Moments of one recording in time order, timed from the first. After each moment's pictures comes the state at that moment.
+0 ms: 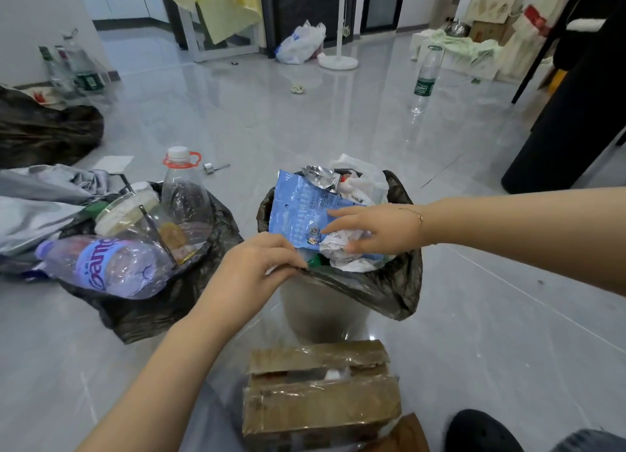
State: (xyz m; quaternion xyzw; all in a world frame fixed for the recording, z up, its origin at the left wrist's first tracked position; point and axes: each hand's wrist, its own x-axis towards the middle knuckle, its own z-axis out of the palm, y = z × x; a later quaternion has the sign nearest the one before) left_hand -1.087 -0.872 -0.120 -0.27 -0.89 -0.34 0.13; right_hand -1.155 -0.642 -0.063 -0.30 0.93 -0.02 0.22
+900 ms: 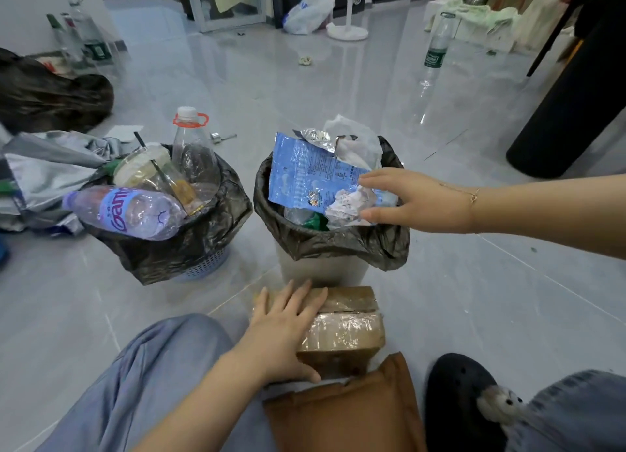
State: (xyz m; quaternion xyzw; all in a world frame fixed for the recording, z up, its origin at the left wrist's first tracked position) left_hand -0.985 -0.839 -0.205 -0.23 -0.96 -0.03 -0.17; right_hand -1.082 -0.613 -0.052 -0.24 0.95 -0.15 0.10
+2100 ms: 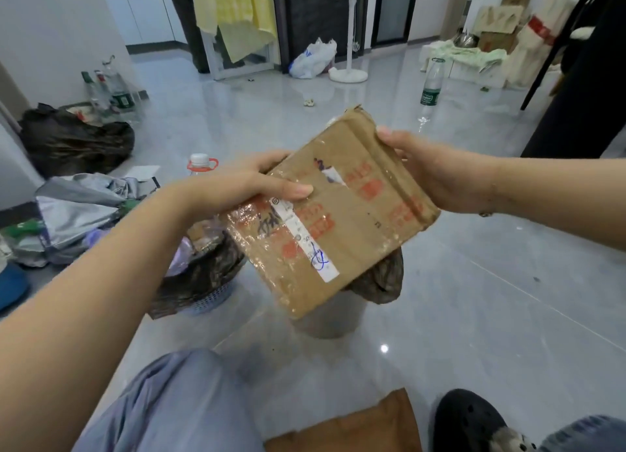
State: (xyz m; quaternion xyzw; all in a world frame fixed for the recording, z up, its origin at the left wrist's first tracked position) left_hand -1.075 -0.864 0.021 -0.16 -0.83 -0.50 -0.18; right_hand -1.104 -0.591 0.016 -0.12 0.78 -0.55 0.27
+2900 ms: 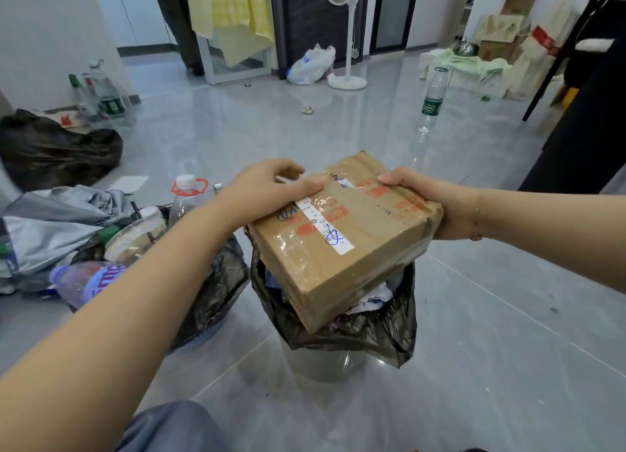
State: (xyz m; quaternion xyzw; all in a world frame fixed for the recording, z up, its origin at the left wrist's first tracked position) left_hand -1.174 -0.847 -0.011 -0.08 -0.92 -0.38 -0.01; right_hand -1.181 -0.587 -0.017 0.04 0.71 -0.63 0.31
